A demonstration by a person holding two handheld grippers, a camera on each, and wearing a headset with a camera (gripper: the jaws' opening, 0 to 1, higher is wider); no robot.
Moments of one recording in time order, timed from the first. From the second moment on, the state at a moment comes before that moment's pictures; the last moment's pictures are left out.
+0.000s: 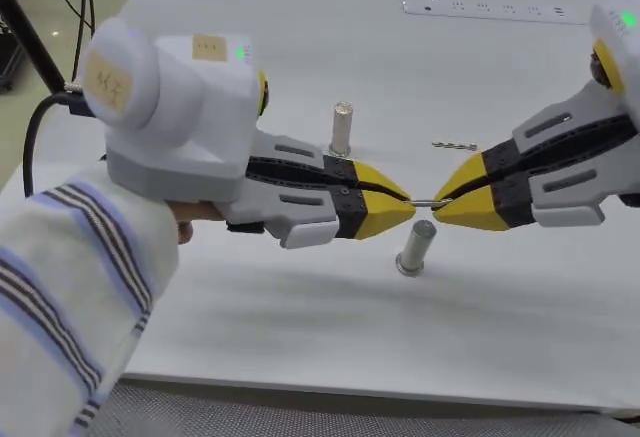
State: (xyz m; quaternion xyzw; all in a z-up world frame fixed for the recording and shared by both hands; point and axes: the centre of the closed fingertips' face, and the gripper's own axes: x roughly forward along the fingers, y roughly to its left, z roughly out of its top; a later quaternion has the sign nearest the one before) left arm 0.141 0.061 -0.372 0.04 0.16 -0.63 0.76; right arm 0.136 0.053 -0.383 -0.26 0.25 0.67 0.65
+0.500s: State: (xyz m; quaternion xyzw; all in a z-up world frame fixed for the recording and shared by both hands) left arm 0.142 0.059 -0.376 0.07 0.16 -0.63 0.76; right arm 0.139 0.044 -0.386 -0.28 0.26 0.66 0.65
